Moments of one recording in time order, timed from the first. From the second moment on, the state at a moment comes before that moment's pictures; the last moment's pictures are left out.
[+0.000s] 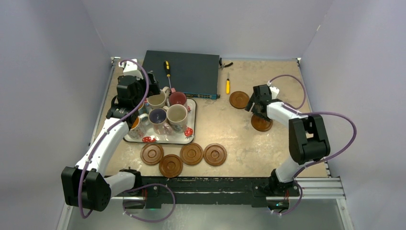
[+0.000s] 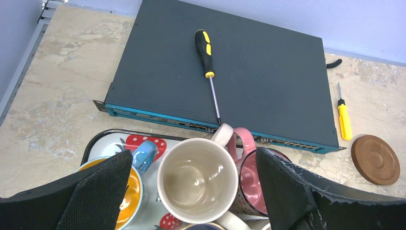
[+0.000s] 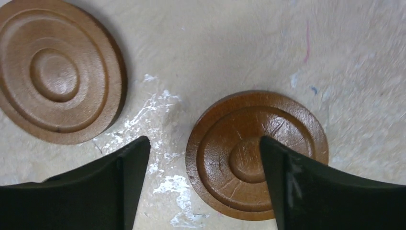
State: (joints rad) left arm -0.17 1.15 0.93 -0.07 -0.14 -0.26; right arm 0.21 1.66 0.94 -0.28 0.34 0.66
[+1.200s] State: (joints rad) left arm -0.17 1.15 0.93 -0.07 -0.13 -0.26; right arm 0.21 1.40 0.73 -0.44 0.24 0.68
